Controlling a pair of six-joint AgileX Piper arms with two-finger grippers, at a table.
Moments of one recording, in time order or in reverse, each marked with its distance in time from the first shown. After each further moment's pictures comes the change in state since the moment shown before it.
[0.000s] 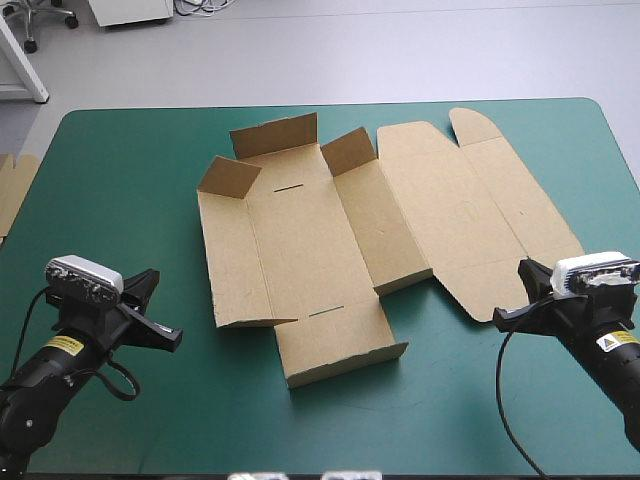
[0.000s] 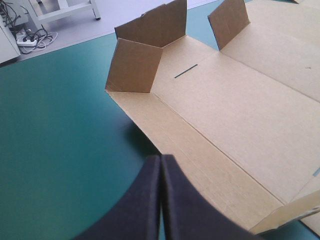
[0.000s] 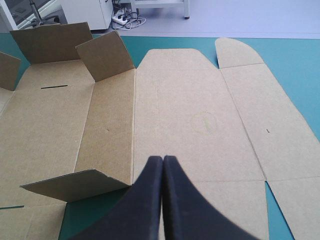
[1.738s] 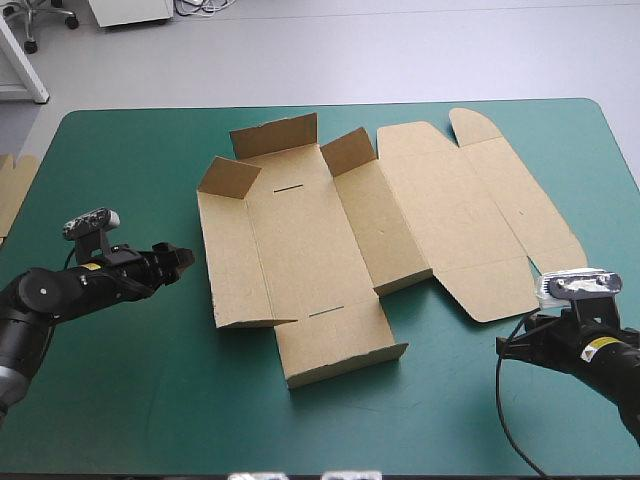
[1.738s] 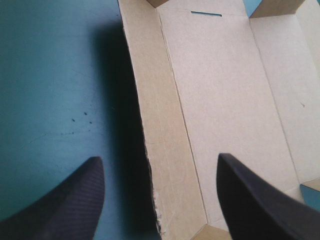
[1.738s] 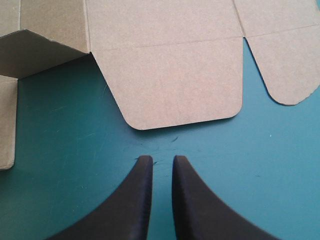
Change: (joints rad) left arm 0.190 0.469 -0.199 -0.254 0.243 -0.340; right arm 0.095 0.082 -0.060 -0.478 0.365 0.462
